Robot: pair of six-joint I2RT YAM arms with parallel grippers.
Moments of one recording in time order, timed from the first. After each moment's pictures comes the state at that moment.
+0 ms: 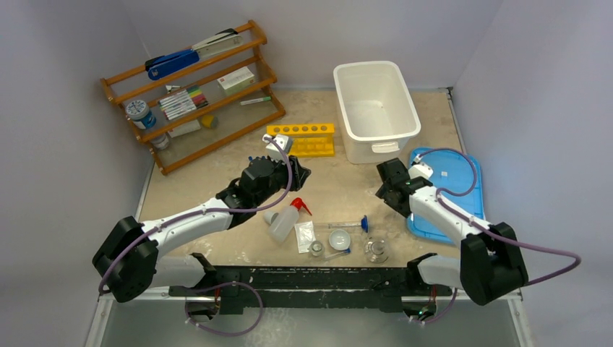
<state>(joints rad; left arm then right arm) -0.78 1.25 0.67 0.32 -0.10 -0.41 0.37 1.23 0.68 -0.64 0.54 1.01</state>
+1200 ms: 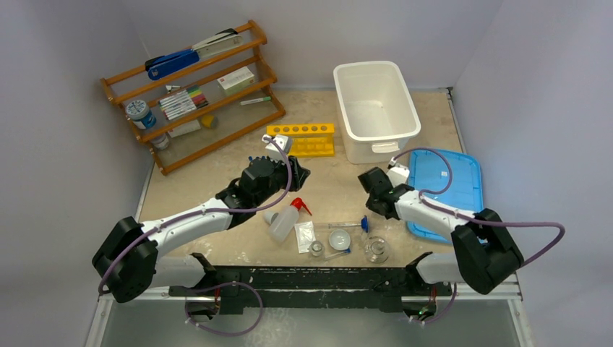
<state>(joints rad) -0.78 1.25 0.67 0.31 -0.11 -0.42 0.52 1.34 0.62 -0.44 0.51 0.95</state>
